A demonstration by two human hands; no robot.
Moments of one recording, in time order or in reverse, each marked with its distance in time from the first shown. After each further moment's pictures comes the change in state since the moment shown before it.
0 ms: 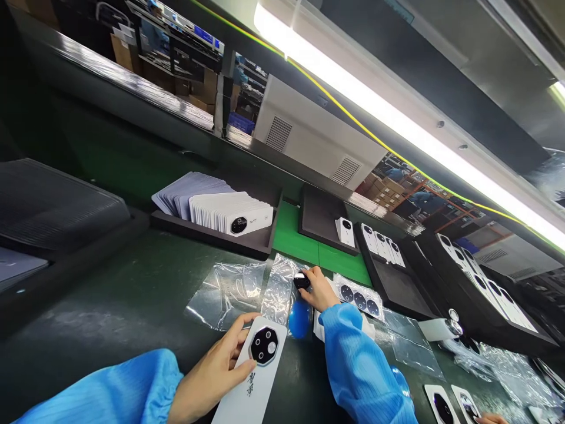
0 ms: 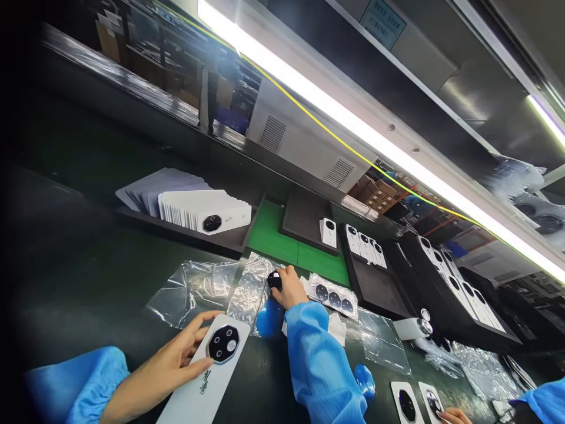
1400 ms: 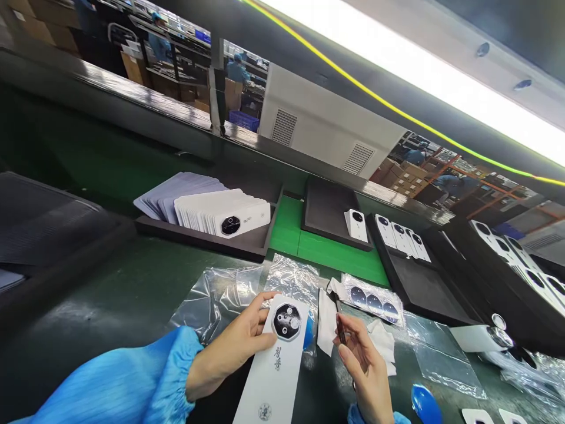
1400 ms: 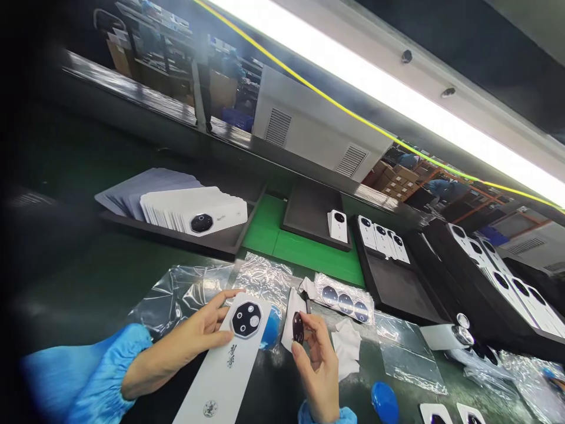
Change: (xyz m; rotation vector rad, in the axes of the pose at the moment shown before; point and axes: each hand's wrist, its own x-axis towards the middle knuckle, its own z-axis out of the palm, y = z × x) left_hand 0.051 0.049 0.022 -0.238 -0.051 -0.098; right_hand -0.119 -0.018 0.015 1.108 0.577 0.290
